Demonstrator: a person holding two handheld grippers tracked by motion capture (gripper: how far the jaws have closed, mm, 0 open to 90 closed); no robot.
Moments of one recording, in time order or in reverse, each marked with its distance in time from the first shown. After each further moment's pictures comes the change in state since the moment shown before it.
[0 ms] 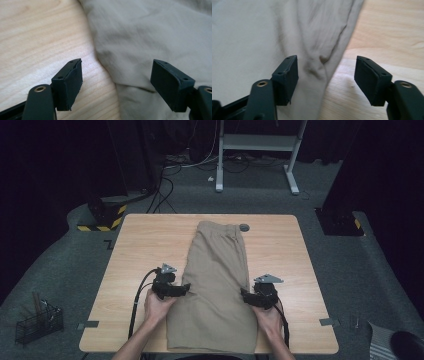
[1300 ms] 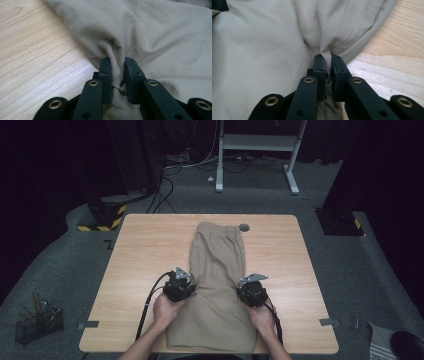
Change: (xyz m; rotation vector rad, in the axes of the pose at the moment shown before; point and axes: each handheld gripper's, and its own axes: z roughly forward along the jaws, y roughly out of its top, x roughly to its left) left arm -0.031 0.002 0.016 0.017 -0.031 0.129; right arm 0.024 0.011 0.013 0.084 0.046 -0.125
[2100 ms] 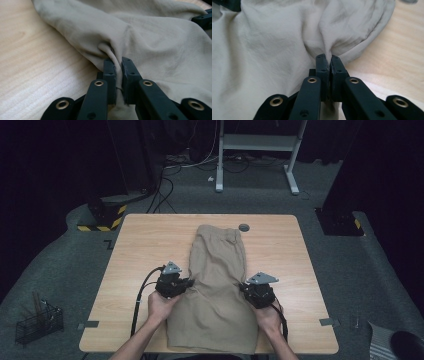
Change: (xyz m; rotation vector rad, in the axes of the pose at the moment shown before) left arm 0.007 0.017 -0.047 -0.132 -0.125 -0.015; right arm 0.000 0.007 -0.046 -0.163 0.032 -0.078
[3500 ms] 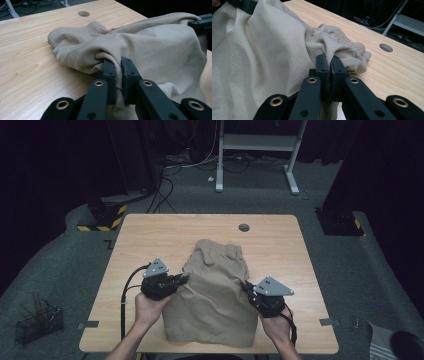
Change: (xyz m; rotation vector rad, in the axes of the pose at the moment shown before) left arm -0.024 0.019 -0.068 -0.131 -0.037 0.051; right arm 0.028 0.020 -0.072 -0.192 -0.008 -0.131
